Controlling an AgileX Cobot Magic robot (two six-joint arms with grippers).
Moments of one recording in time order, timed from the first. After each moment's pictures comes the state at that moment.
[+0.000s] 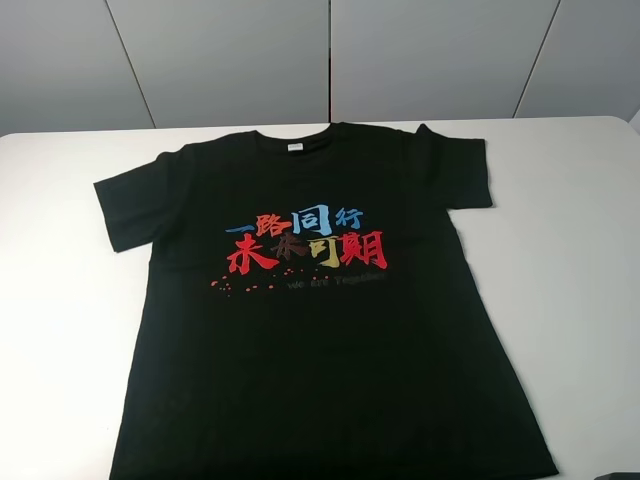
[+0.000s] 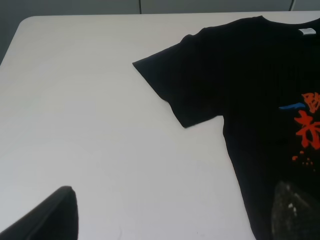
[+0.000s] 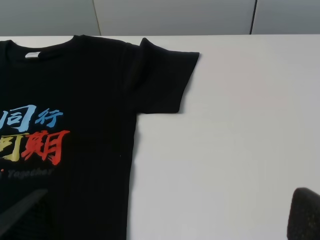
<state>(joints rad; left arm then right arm) -0.13 0.00 -0.51 -0.02 1.09 -0.02 0.02 0.00 -0.50 0.09 1.09 -0.04</state>
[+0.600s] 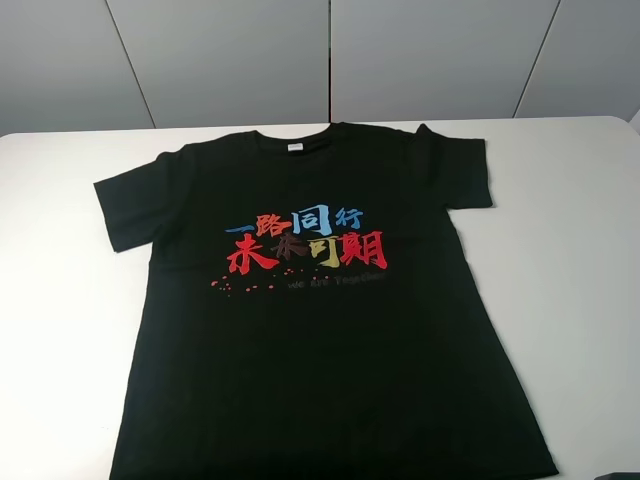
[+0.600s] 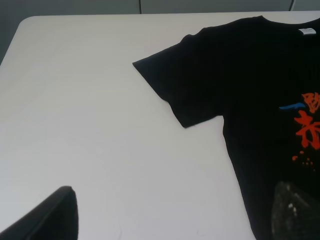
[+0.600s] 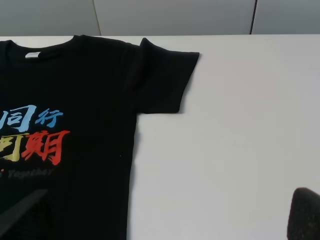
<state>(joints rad) -0.13 0.00 -0.51 -0.02 1.09 -0.02 0.02 0.00 -0.50 0.09 1.09 -0.04</state>
